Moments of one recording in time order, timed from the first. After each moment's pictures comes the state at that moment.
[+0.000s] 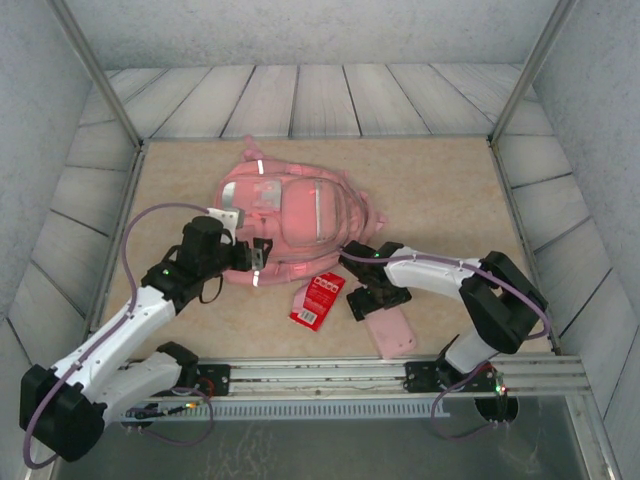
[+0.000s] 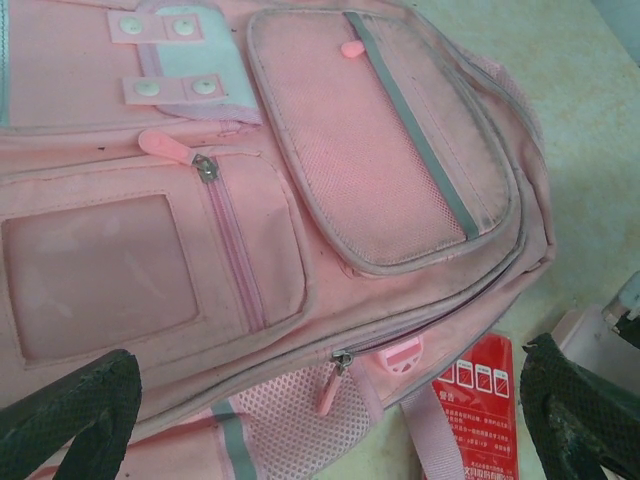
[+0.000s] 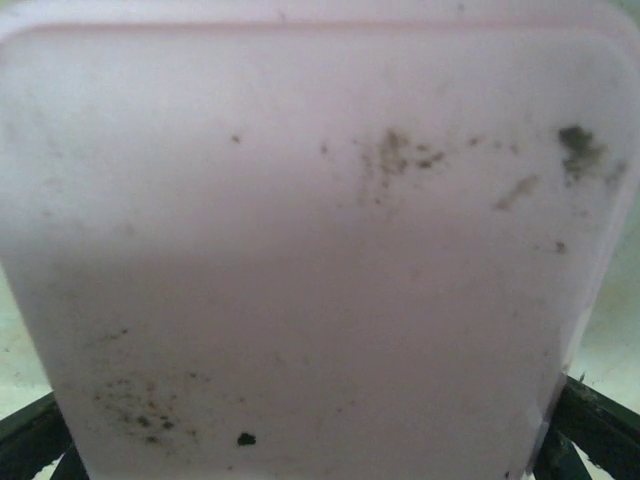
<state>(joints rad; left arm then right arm) -0.53 0.93 0.67 -0.35 0.12 -0.41 0.80 1.54 0.83 -0.87 0.17 0.43</state>
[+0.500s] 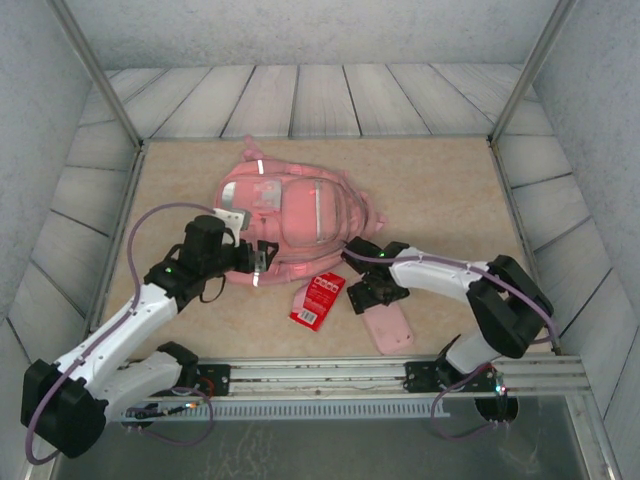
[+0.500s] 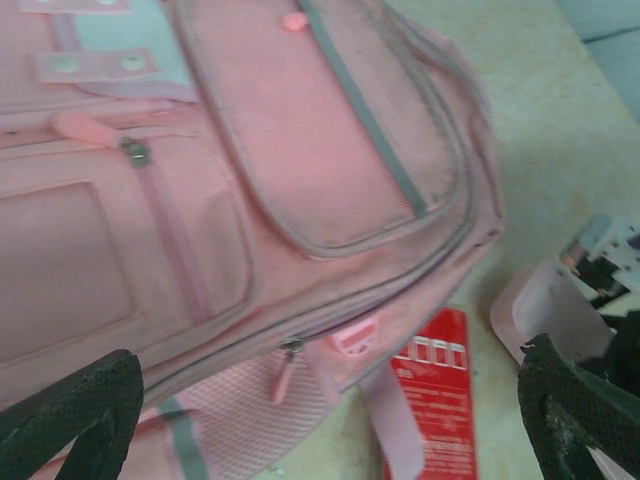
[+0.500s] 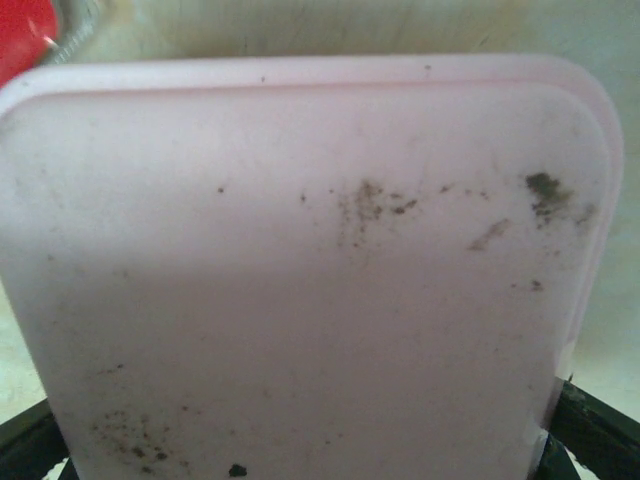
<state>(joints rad) -0.53 0.96 0.66 -0.32 0.25 -0.40 0.77 1.48 0.82 -0.80 0.21 0.45</state>
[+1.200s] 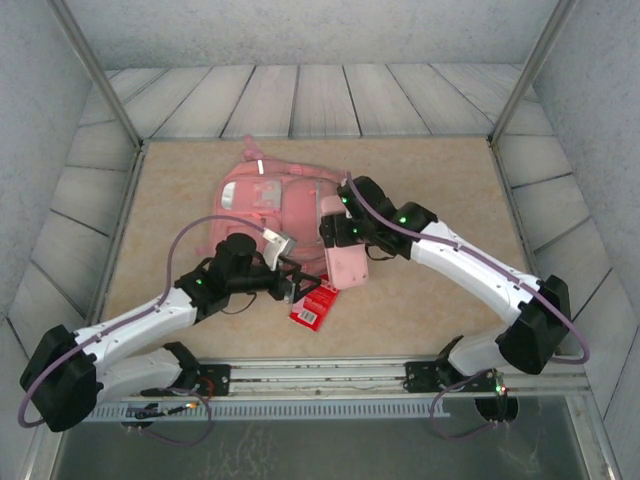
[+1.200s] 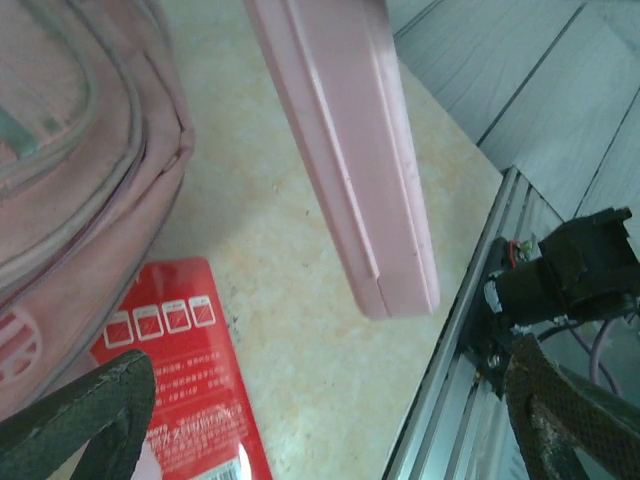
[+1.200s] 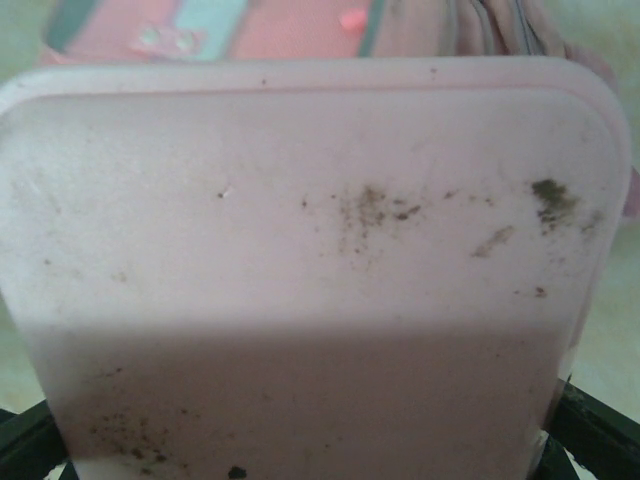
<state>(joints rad) -0.79 1.06 0.55 0.04 0.50 -0.47 0.77 1.39 1.27 -0.74 0.21 0.50</state>
